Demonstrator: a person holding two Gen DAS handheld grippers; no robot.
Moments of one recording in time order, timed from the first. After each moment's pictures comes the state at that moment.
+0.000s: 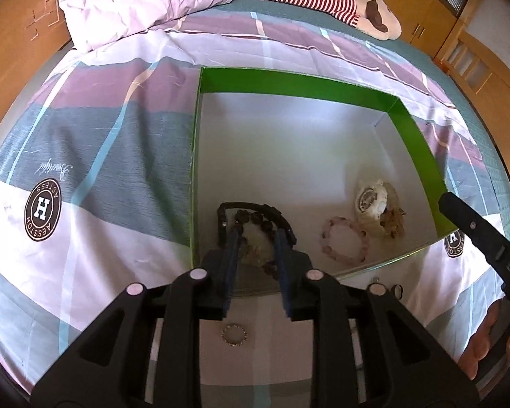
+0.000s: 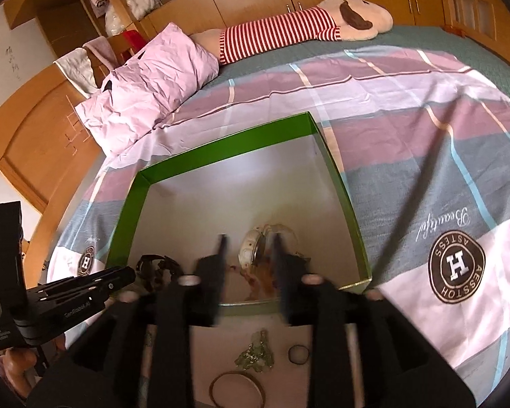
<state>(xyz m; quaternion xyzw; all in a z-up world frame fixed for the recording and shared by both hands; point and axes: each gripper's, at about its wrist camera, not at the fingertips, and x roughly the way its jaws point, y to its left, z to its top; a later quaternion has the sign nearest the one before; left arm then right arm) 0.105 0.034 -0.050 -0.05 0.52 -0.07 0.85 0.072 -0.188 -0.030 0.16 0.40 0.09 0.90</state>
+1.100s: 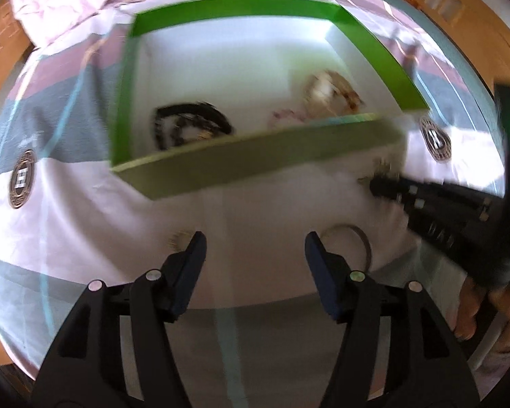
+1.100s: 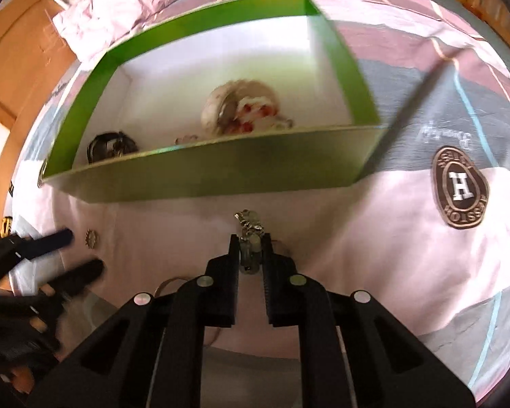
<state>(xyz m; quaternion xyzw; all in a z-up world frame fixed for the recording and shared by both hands) 0.044 -0.016 -0.080 0.04 0.59 -0.14 0.80 0.037 -0.181 -0.097 0.07 0.56 0.08 0.82</state>
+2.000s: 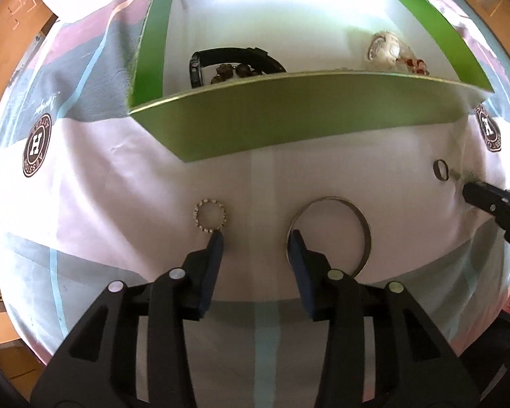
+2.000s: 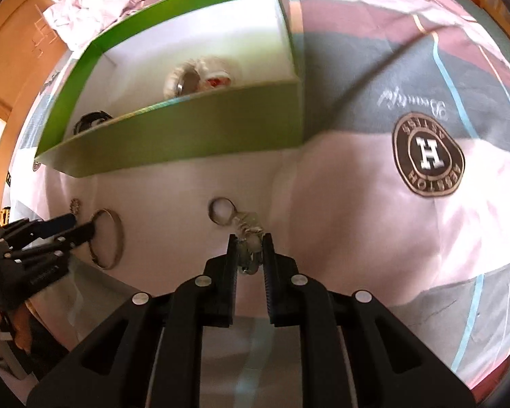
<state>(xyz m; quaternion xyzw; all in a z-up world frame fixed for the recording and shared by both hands) 0.056 0.007 -0.115 0.05 0.63 -0.06 0.77 0.023 -0.218 -0.098 0.08 0.60 0.07 0.79</state>
